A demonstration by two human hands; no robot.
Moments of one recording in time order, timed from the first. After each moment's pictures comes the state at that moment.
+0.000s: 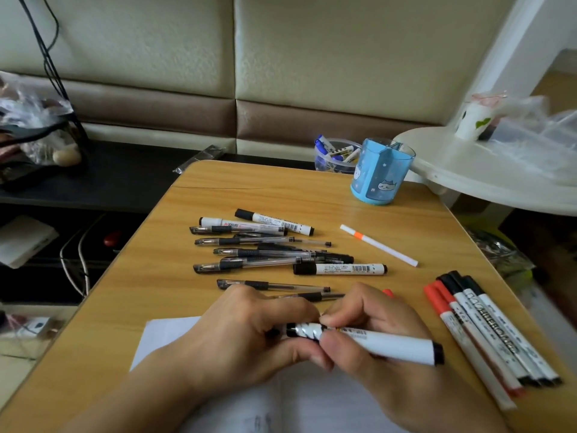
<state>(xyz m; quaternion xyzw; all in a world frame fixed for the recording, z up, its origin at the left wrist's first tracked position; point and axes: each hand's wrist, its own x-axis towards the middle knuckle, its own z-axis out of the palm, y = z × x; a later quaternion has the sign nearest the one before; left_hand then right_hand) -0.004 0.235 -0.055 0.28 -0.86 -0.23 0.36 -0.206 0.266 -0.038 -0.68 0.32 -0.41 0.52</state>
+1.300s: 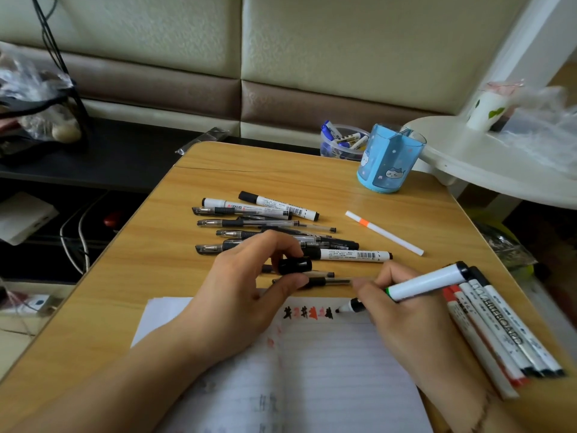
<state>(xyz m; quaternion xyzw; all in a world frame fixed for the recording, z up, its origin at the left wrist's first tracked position) -0.005 0.231 -0.063 0.40 -0.77 -0.16 0.48 -0.217 0.240 -0.065 -0.63 0.56 -0.47 0.25</state>
